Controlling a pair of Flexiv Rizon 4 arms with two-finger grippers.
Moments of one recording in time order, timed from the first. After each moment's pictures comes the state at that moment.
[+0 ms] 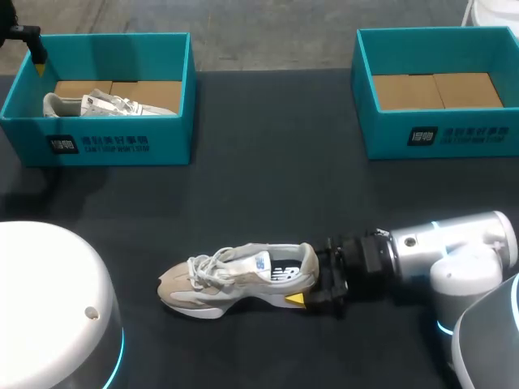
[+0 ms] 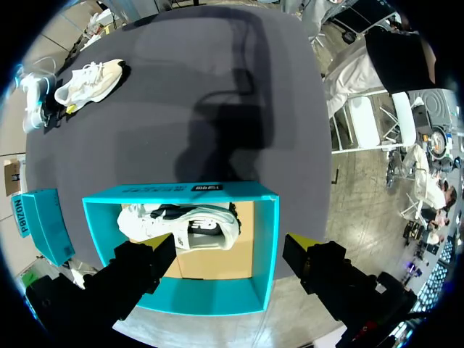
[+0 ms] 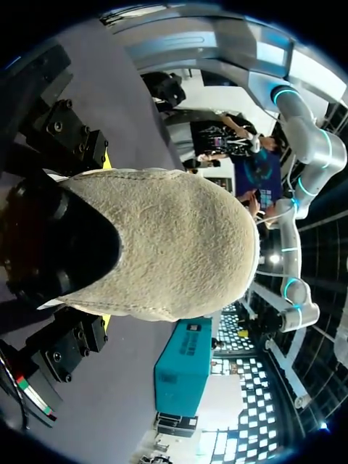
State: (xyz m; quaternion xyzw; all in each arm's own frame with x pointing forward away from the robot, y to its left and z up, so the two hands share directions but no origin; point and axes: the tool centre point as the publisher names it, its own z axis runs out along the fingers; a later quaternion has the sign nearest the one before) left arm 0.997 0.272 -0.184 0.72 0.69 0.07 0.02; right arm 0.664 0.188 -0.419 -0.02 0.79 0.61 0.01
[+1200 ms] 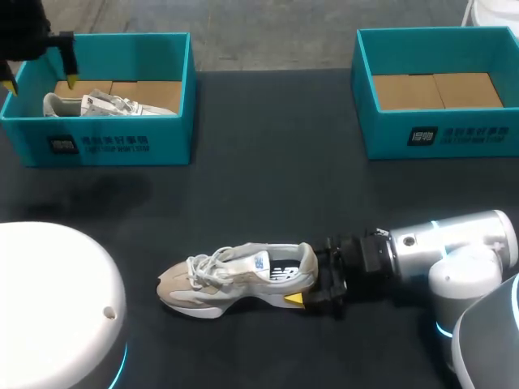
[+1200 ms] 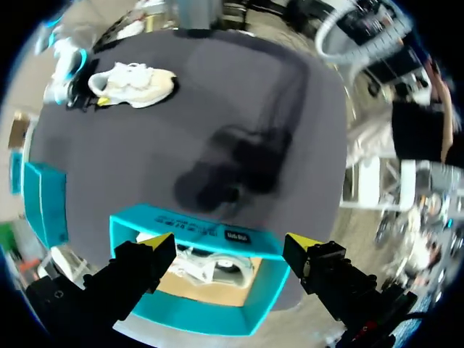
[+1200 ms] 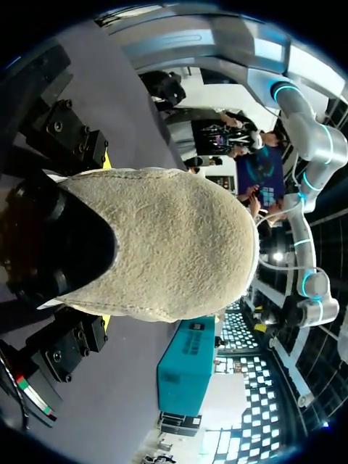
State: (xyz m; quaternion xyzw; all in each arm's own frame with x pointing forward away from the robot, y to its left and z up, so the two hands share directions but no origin) left arm 0.909 0.193 -0.162 0.60 0.80 0.03 -0.03; right arm 0.663 0.189 -0.418 -0.01 0.80 0.60 0.01
